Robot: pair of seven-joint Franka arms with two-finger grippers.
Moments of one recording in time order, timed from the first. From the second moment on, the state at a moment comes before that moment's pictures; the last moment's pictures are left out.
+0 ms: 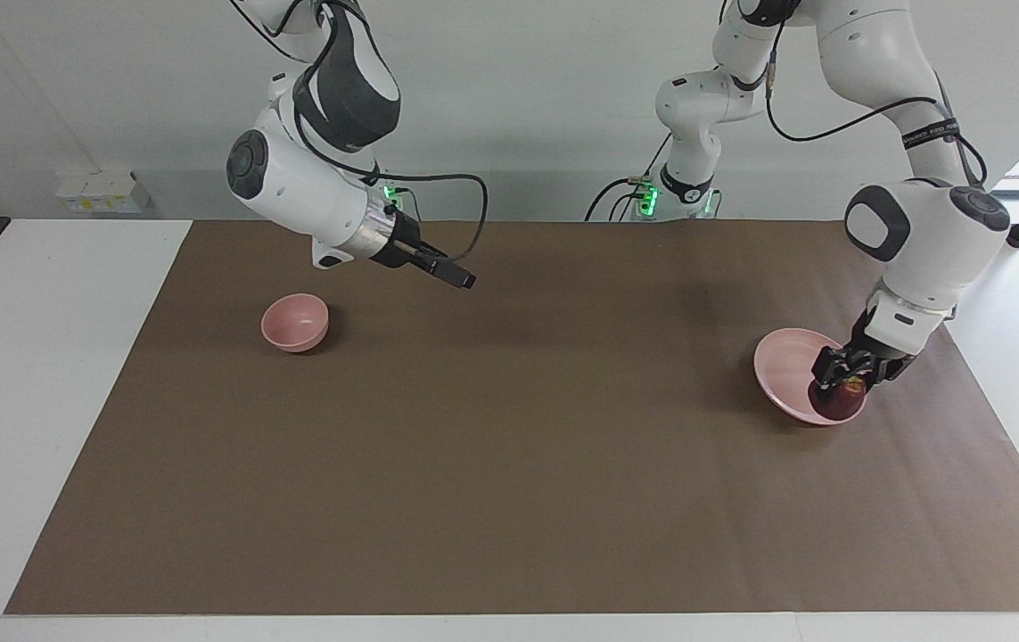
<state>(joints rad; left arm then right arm) 0.17 0.20 -0.11 -1.85 -0.18 2.24 0.10 0.28 0.15 -0.04 -1.76 0.72 1.75 0.91</state>
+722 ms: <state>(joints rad) 0.16 -0.03 -0.15 -1.77 -0.60 1.87 0.05 0.44 0.19 -0.04 -1.75 0.87 2.09 1.34</state>
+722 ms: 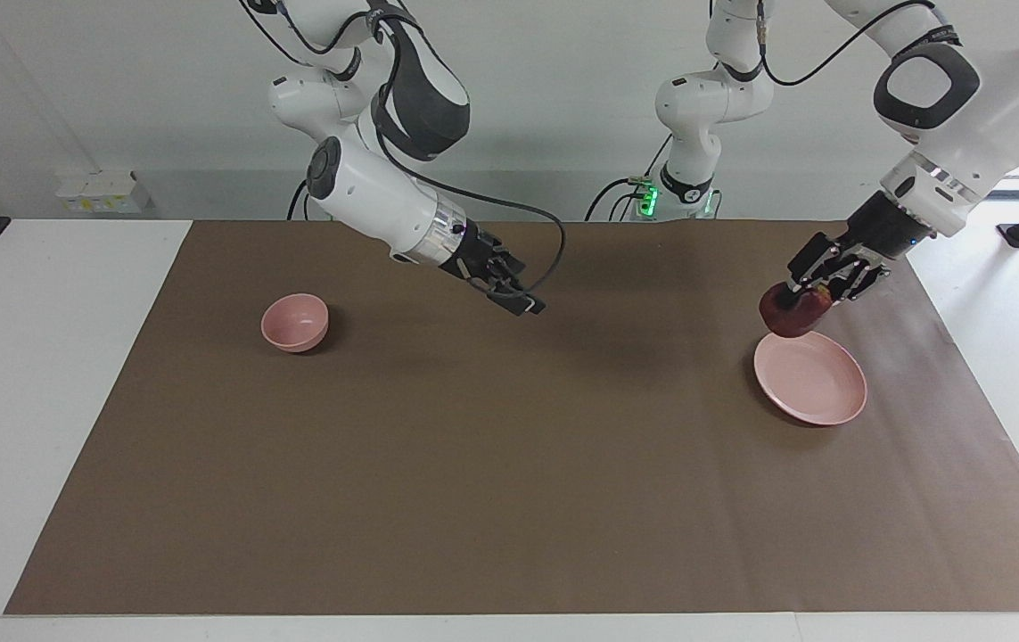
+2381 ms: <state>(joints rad) -0.11 -0.14 -0.19 -1.96 -0.83 1.94 0.11 0.63 0.21 -0.04 -1.70 0.99 2.25 1.51</state>
